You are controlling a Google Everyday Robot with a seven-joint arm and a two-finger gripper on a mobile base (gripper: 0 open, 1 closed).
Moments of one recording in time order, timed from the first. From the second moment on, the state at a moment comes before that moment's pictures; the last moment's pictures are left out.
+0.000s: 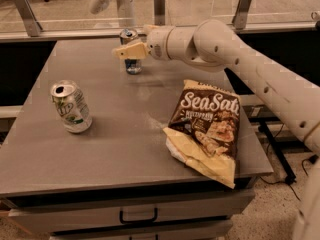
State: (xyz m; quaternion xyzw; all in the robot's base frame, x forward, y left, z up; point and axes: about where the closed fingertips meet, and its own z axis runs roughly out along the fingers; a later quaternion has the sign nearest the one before) arm 0.747 0.073 0.920 -0.39 0.66 0.29 0.58
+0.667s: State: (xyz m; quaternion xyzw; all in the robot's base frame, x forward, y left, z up) arm 0.766 0.098 0.890 -0.42 0.65 0.30 0.56
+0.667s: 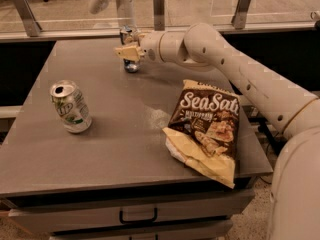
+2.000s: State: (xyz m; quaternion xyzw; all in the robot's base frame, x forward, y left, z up) arm 0.627 0.110 0.998 -0.47 0.58 0.41 0.52
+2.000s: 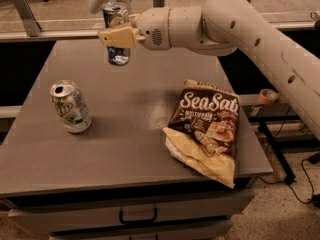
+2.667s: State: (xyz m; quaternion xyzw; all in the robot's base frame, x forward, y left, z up) arm 0.565 0.141 0.965 -0.46 0.59 0.43 0.51
